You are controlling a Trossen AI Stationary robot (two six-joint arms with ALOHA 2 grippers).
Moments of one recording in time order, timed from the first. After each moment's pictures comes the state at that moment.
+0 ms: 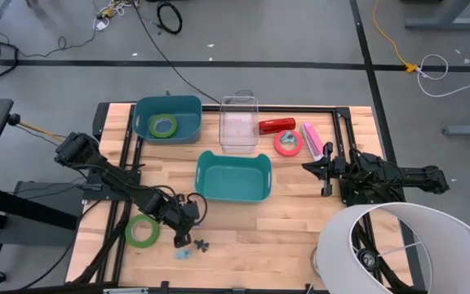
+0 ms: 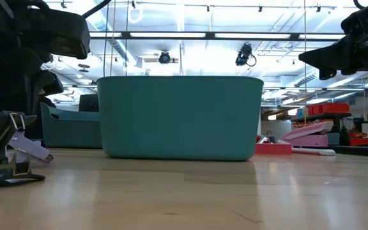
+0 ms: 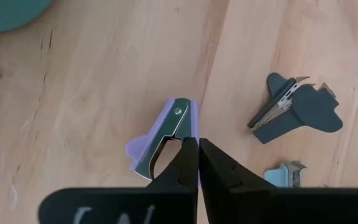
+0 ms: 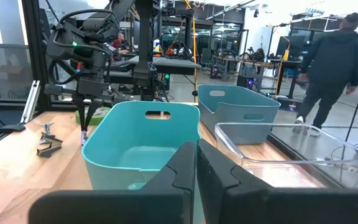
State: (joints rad) left arm -0.55 1.51 0.81 -0.45 -0.11 -0.82; right arm -0.01 0.00 0.02 0.03 0.10 -0.09
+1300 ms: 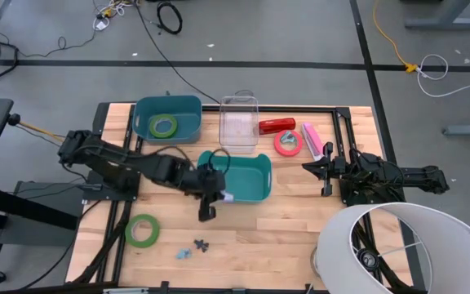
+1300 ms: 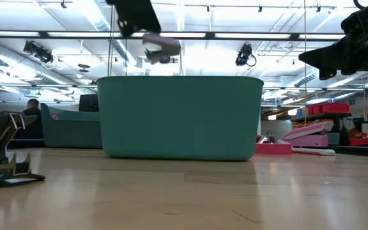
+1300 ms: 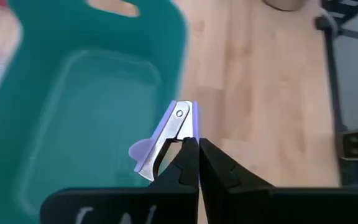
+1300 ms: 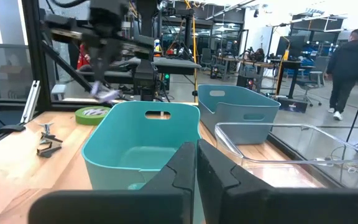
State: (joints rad) left arm -0.22 1.51 1.28 -0.64 -0.10 -0.36; right arm -0.01 0.00 0.02 0.03 0.10 -0.09
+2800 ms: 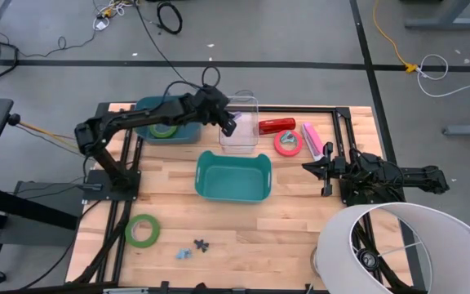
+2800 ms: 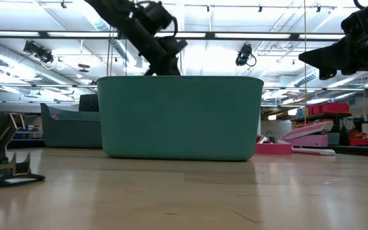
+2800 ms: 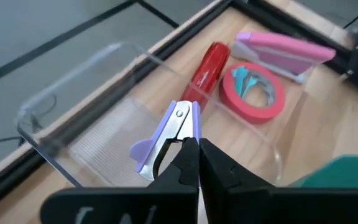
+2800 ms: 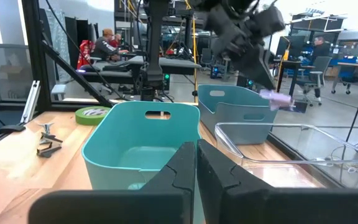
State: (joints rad) left arm 0.46 1.66 1.28 -0.28 -0.03 -0.25; right arm -0.01 0.00 0.02 0.03 0.10 -0.09
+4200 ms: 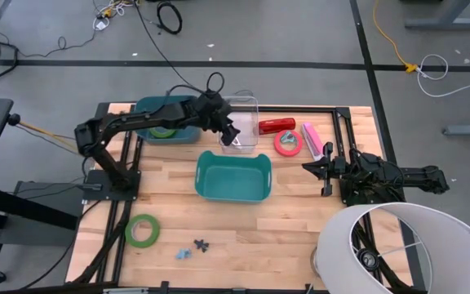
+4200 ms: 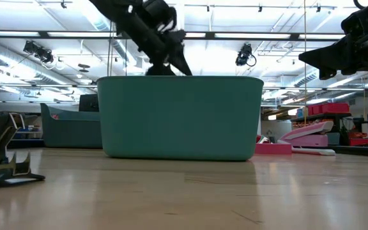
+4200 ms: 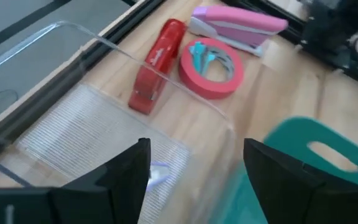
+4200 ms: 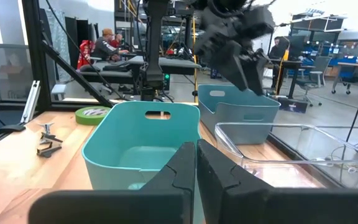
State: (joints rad) left arm 0.40 1.63 1.28 -0.34 0.08 -0.23; right arm -0.01 0.00 0.02 0.03 0.10 -0.09
